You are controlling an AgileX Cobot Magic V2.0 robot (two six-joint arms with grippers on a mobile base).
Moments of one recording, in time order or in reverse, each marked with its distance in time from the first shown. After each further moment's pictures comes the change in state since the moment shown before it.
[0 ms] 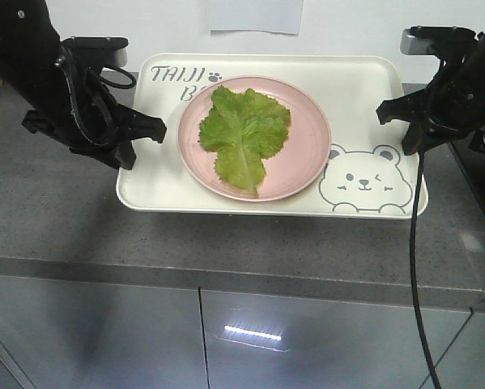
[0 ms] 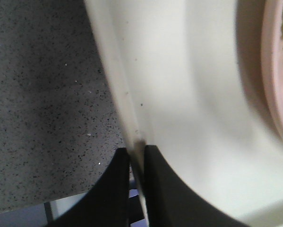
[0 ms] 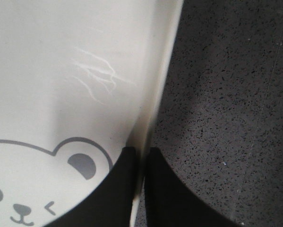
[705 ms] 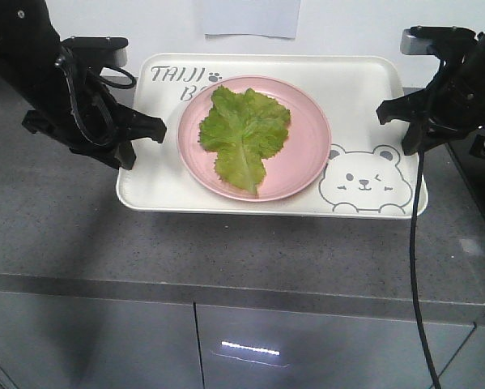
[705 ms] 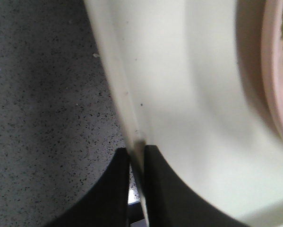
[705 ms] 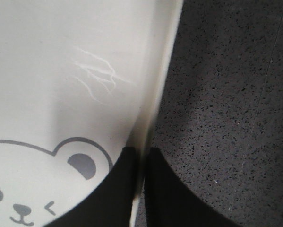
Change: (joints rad) left arm 0.000 0.000 0.000 0.000 0.000 0.000; right arm 0.000 0.000 0.000 0.000 0.000 0.000
